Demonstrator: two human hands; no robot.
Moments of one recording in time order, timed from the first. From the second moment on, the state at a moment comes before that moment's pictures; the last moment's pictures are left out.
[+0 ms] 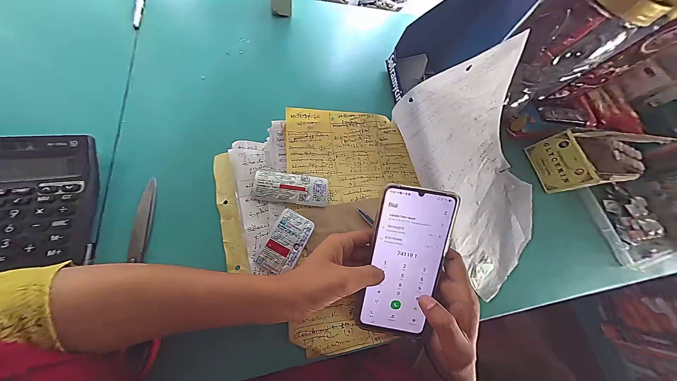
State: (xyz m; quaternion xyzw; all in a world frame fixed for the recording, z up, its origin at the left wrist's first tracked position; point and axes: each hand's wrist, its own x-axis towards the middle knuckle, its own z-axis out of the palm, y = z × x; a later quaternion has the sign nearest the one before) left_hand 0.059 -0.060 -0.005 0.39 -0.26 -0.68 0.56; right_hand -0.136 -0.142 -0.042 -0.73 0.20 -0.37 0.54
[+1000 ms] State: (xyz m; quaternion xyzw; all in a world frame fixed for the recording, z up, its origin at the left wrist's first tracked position) left_hand 0.060 -0.061 -0.009 0.37 -0.28 -0.69 0.55; right_hand -0.125 -0.137 -0.032 -0.71 0.28 -0.39 0.51
